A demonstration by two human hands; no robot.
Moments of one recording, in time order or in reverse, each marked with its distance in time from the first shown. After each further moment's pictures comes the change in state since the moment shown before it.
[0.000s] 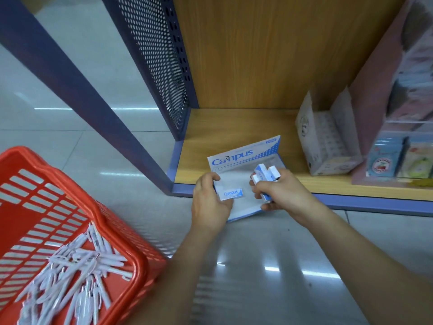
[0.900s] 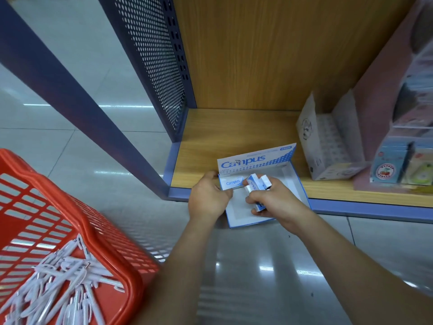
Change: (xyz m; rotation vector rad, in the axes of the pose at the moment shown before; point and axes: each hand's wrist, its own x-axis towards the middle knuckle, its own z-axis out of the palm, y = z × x) left_hand 0.035 0.014 0.001 0.029 -0.120 -0.212; right_hand 0.020 0.015 0.013 0.060 -0.027 0.064
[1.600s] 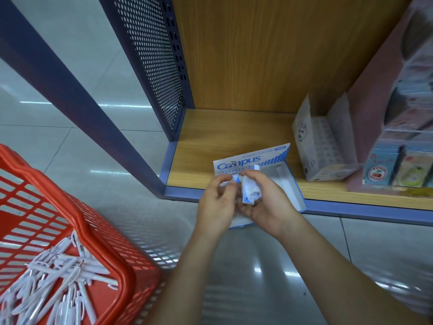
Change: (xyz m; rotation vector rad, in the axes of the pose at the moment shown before) left_hand -0.055 0.026 -0.007 -0.600 -0.083 -0.037; right_hand -0.019 -0.014 0.018 0.664 -0.048 0.096
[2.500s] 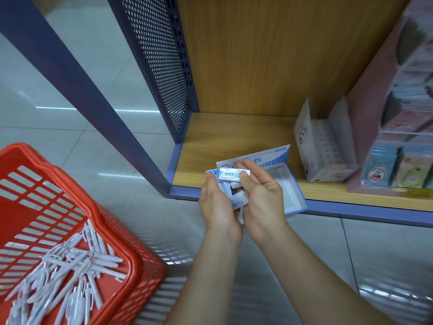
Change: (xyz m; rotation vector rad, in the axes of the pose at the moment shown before) left_hand -0.014 0.022 0.020 -0.812 0.210 -0.300; right_hand -0.021 0.020 0.032 0.083 0.135 -0.356
